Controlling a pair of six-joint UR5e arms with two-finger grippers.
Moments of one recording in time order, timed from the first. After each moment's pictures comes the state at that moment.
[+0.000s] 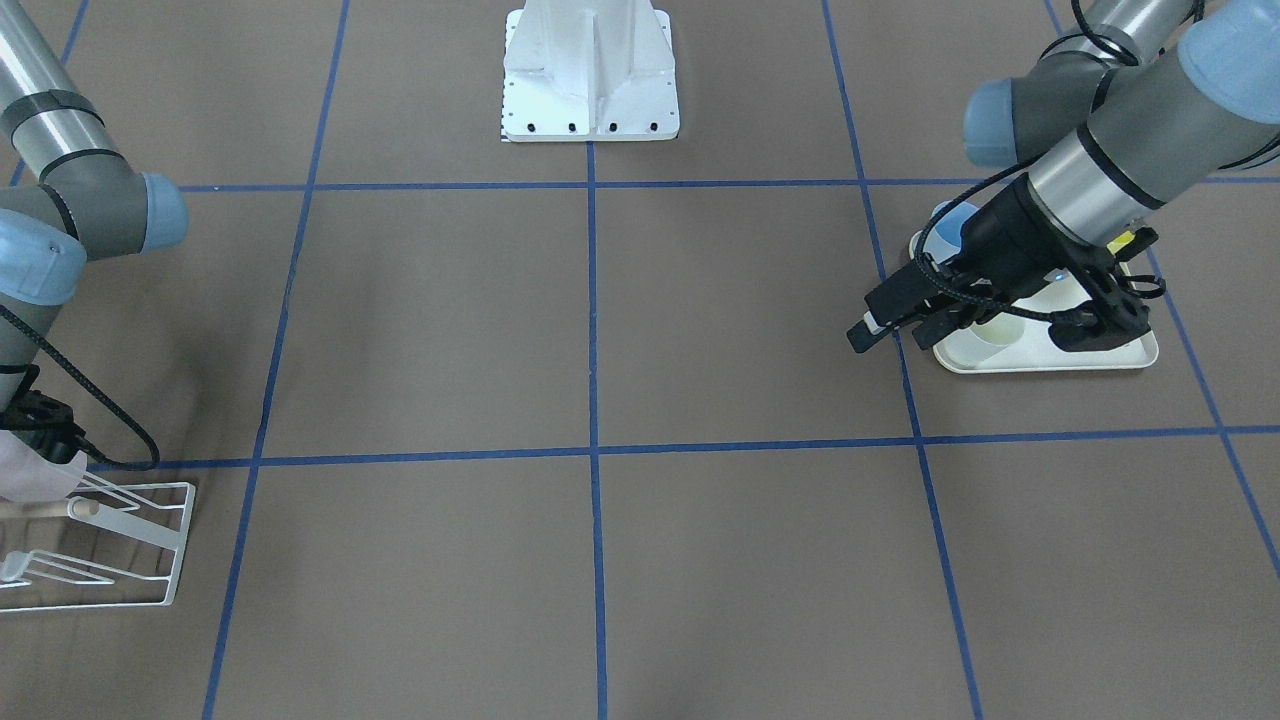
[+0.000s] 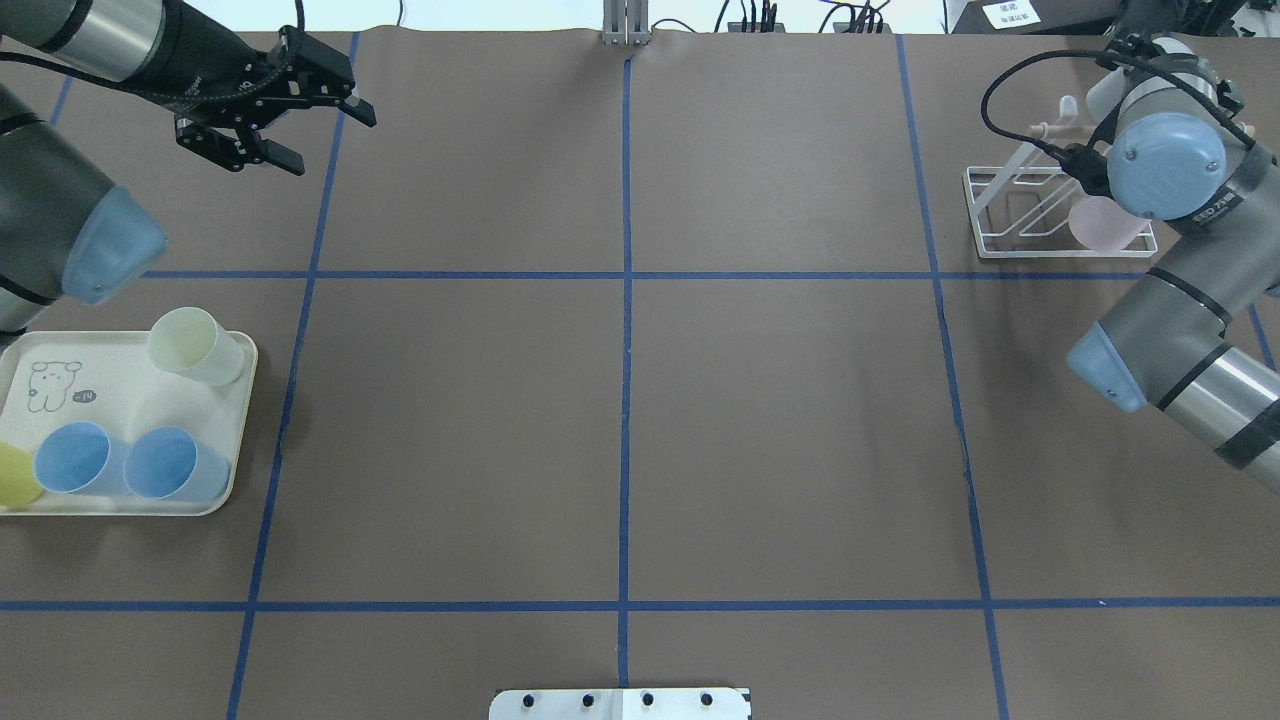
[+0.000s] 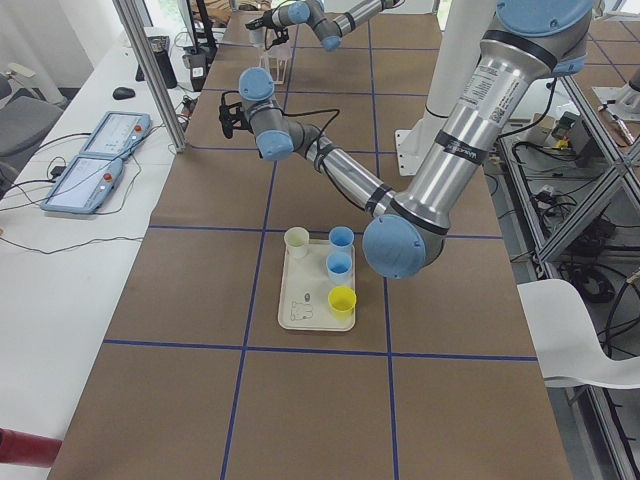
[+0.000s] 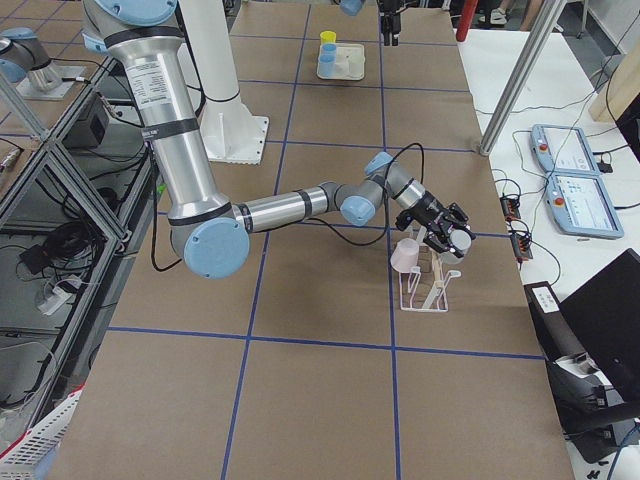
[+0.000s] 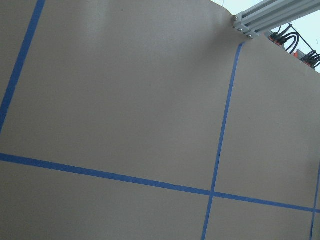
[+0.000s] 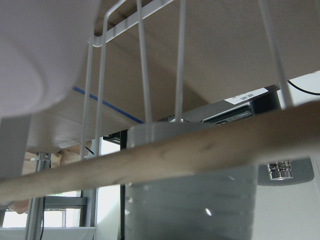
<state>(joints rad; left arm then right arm) -1.05 -2.06 -1.68 -2.10 -2.38 -1.40 0.95 -1.28 1.46 -1.03 1.01 -1.71</state>
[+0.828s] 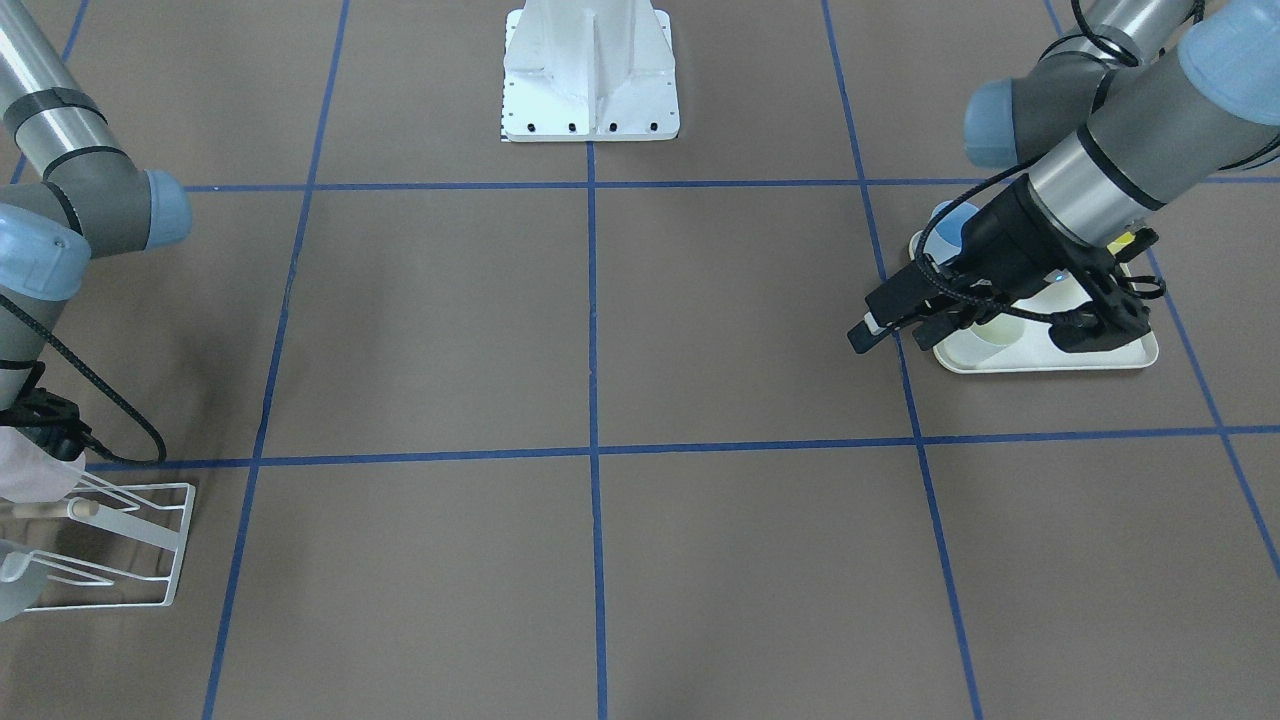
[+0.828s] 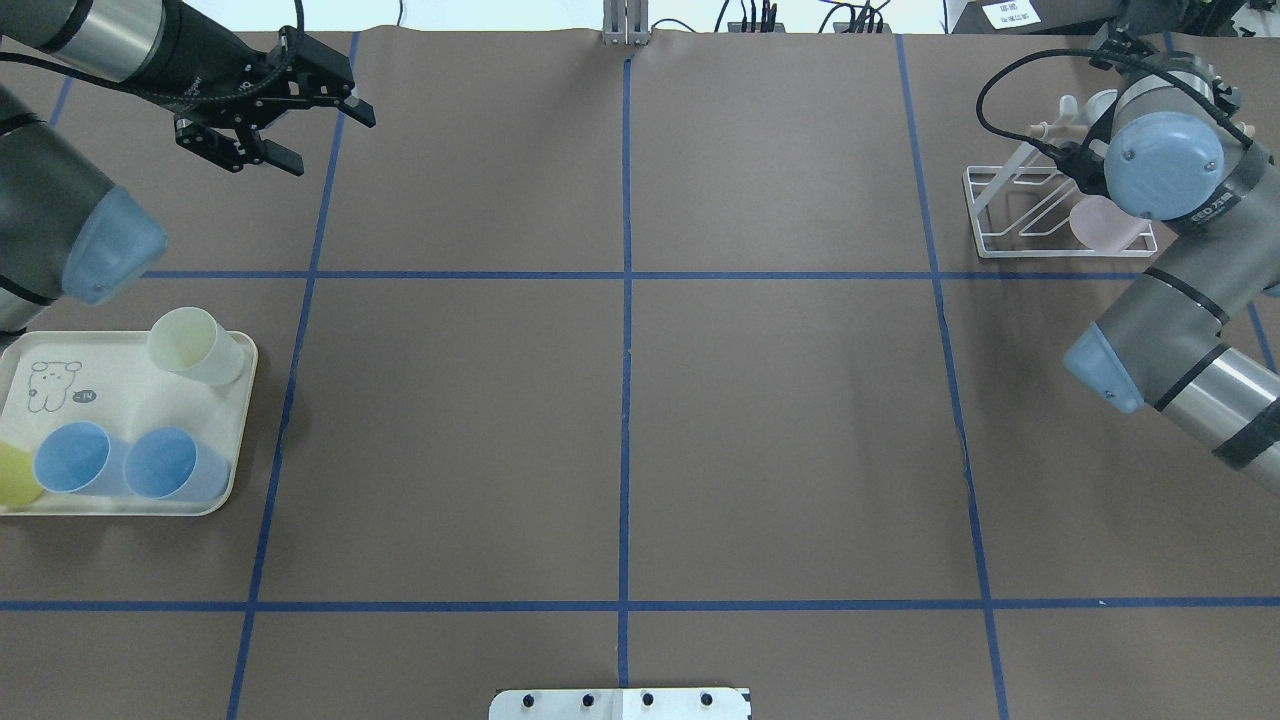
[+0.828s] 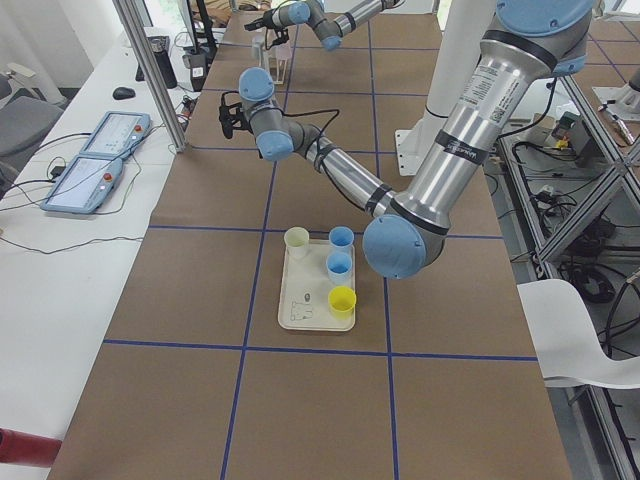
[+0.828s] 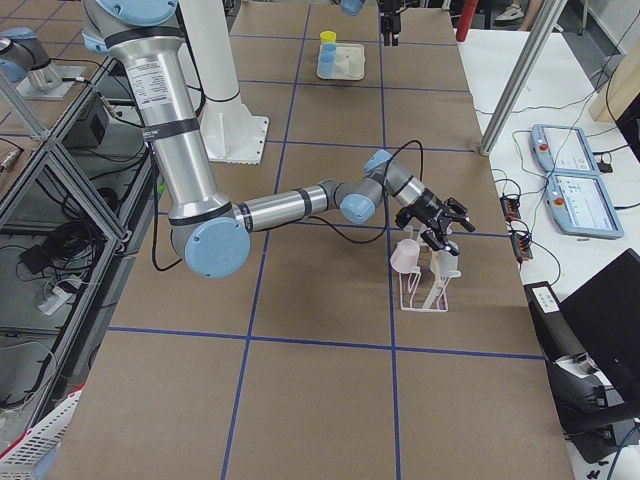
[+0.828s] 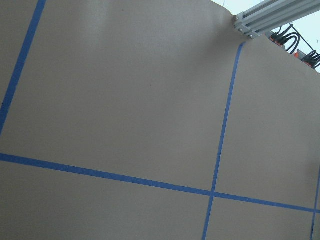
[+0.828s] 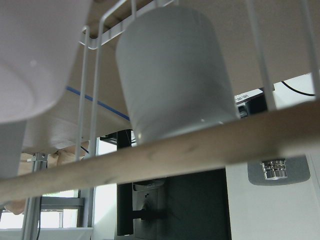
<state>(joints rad) -1.05 -2.06 -1.68 -2.10 -2.38 -1.40 0.95 -1.27 1.49 -1.03 1.01 -1.71</state>
